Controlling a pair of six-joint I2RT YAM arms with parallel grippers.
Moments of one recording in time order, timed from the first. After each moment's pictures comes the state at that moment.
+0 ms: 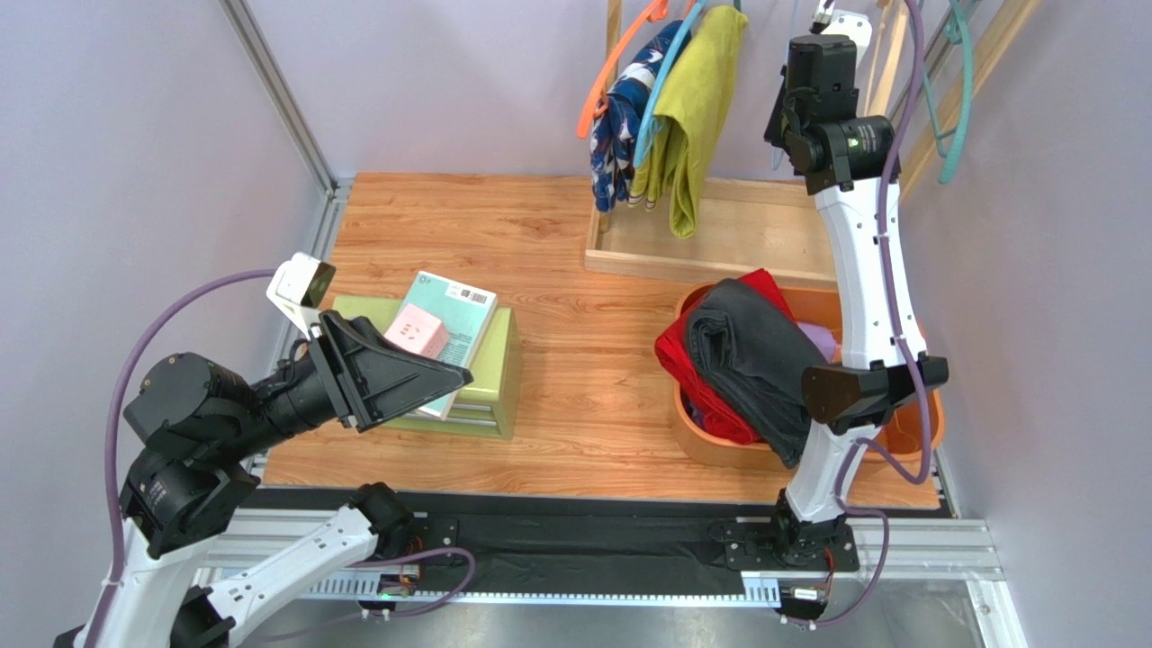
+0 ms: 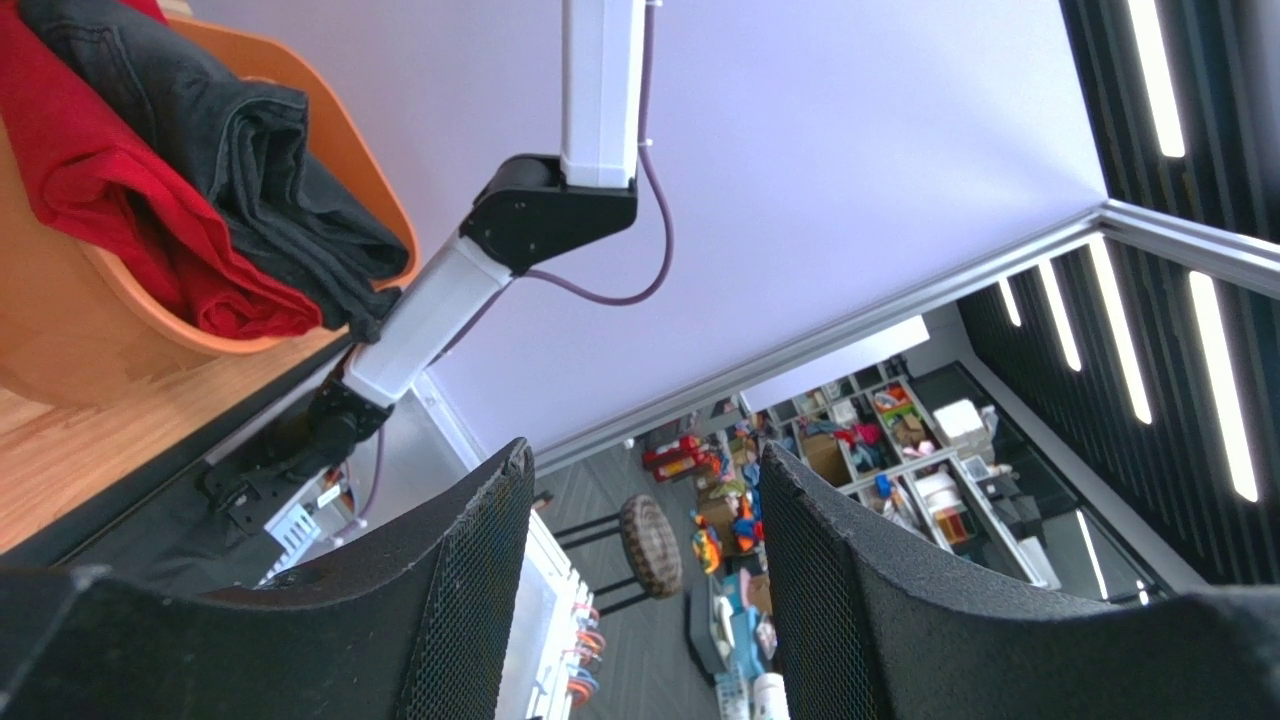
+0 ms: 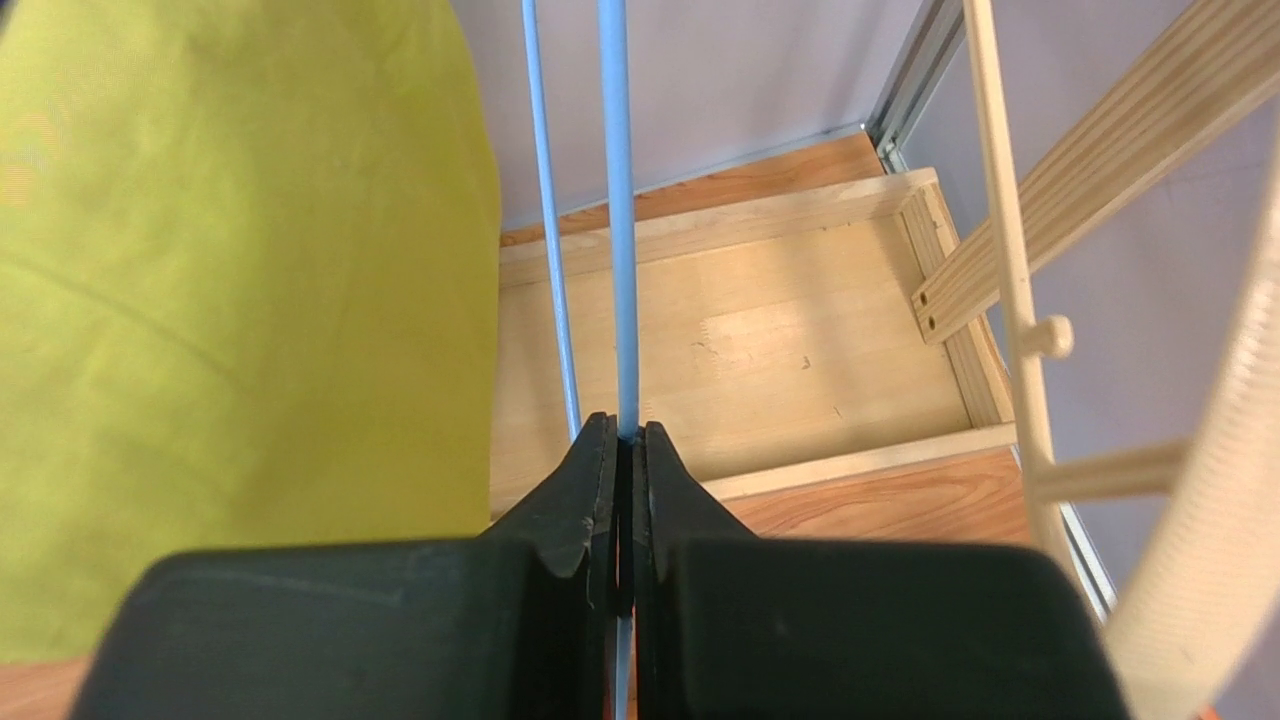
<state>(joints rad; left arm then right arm) -0.73 0.59 1.32 -0.55 0.42 -1.18 0.21 1.86 2.45 -1.01 0.46 0.26</state>
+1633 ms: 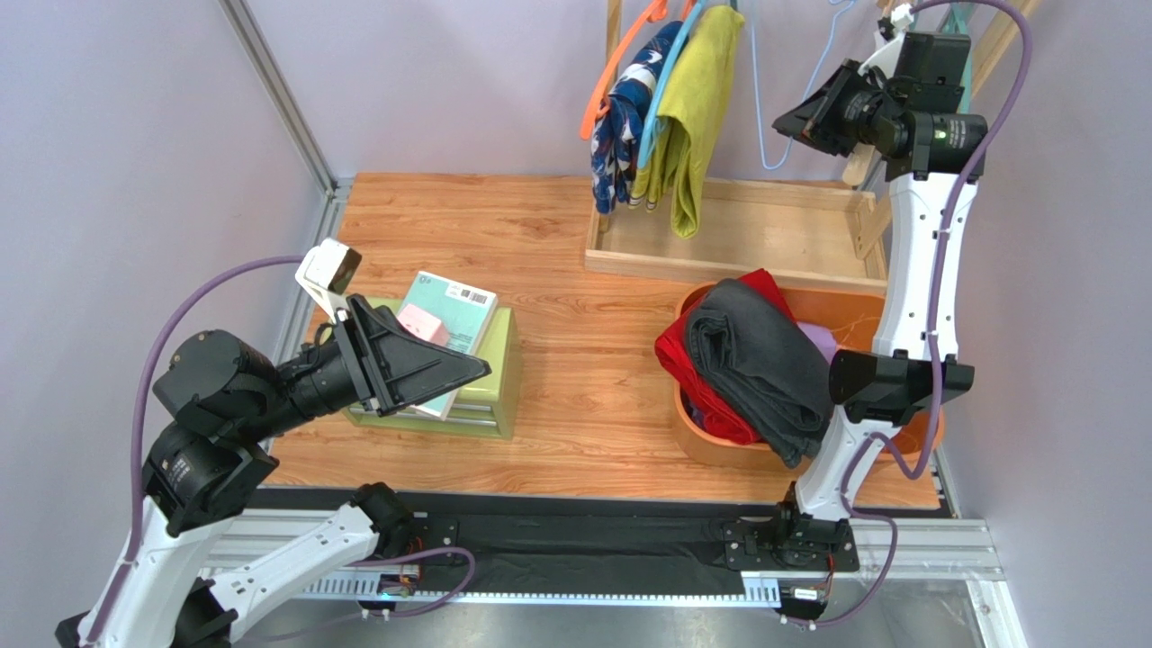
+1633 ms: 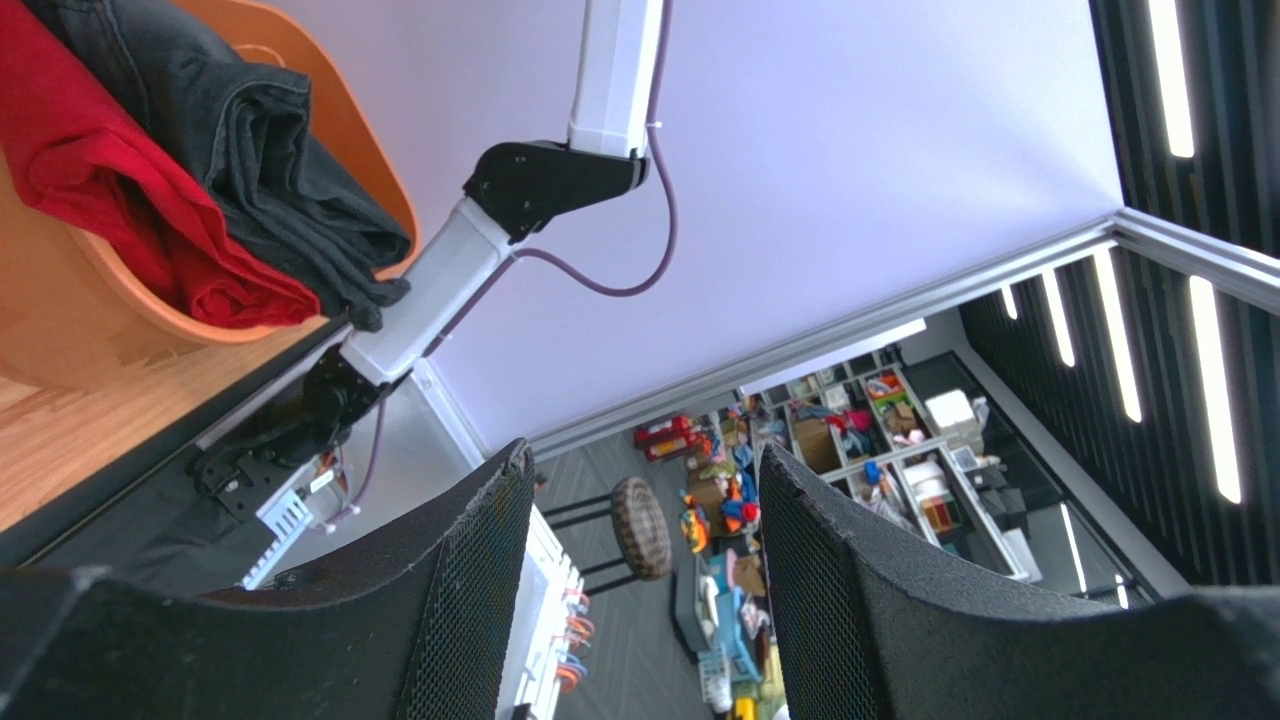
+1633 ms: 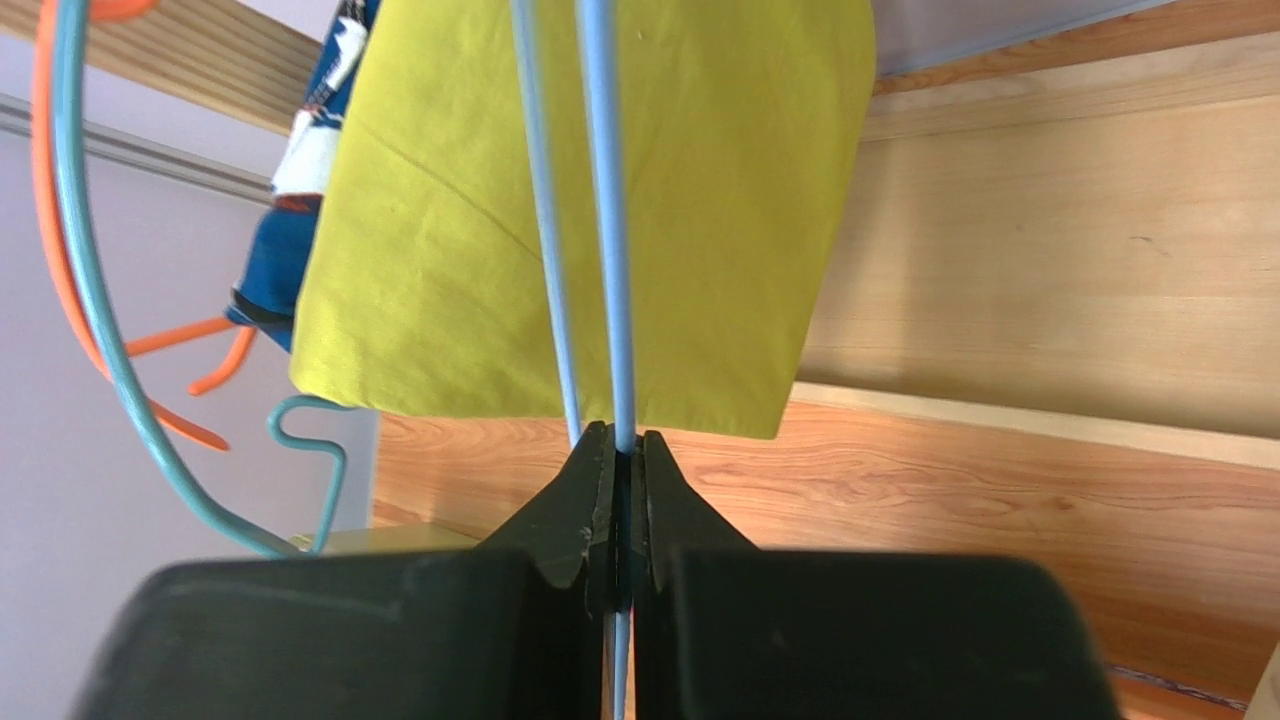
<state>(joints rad) -0.73 0.65 1.32 -0.53 0.45 -1.20 -0.11 1.90 2.52 -1.08 -0.47 0.49</state>
